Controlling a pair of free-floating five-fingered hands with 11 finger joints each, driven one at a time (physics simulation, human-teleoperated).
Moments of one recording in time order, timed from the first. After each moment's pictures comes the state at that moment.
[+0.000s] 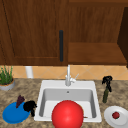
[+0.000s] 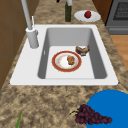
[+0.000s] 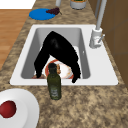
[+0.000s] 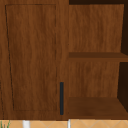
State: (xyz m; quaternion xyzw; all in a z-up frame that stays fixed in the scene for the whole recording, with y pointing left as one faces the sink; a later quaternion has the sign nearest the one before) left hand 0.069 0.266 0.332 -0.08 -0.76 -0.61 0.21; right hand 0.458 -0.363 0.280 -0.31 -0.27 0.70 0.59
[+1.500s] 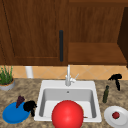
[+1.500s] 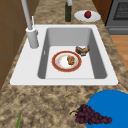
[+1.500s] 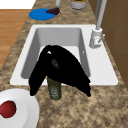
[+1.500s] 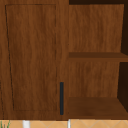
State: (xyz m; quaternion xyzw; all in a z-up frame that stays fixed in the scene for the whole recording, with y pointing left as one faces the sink) left hand 0.069 0.266 0.332 -0.08 -0.76 -0.61 0.21; right hand 0.463 -0.450 0.301 -0.25 -0.33 0.69 0.59
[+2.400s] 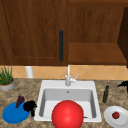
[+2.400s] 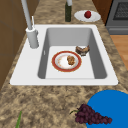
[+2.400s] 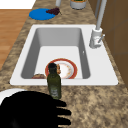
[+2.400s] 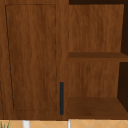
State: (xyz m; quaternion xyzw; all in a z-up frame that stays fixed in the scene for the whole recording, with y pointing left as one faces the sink) left hand 0.069 0.266 0.332 -0.08 -0.76 -0.61 0.21; right hand 0.408 -0.542 0.272 -0.22 -0.35 0.69 0.59
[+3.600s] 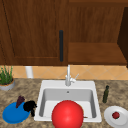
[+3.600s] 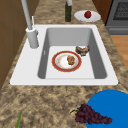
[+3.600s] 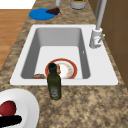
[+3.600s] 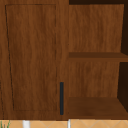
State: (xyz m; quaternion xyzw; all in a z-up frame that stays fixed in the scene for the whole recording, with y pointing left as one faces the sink) left hand 0.069 0.266 0.332 -0.08 -0.76 -0.61 0.21; right hand 0.335 -0.624 0.363 -0.18 -0.39 0.68 0.59
